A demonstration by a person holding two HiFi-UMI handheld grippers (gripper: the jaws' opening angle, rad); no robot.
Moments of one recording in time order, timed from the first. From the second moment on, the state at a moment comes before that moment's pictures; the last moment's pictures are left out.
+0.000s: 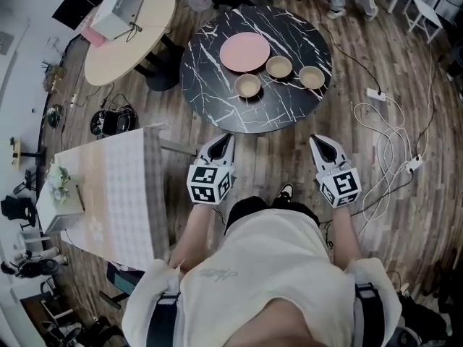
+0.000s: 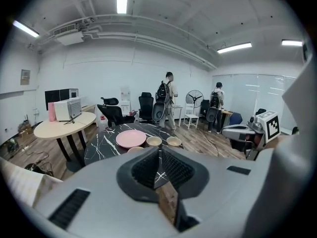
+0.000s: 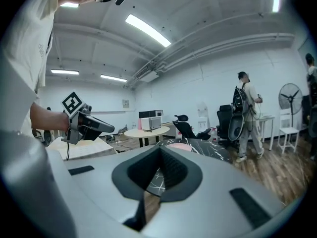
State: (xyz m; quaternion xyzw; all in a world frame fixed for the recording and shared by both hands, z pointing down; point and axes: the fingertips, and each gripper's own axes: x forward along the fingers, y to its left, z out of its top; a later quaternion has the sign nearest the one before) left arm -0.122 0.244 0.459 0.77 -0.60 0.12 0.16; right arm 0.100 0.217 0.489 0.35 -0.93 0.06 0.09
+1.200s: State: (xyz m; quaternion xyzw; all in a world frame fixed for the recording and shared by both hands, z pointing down) left arm -0.193 0.056 0.495 0.80 -0.57 0.10 0.19; right arm 0.015 0.082 0.478 0.36 -0.92 0.05 0.16
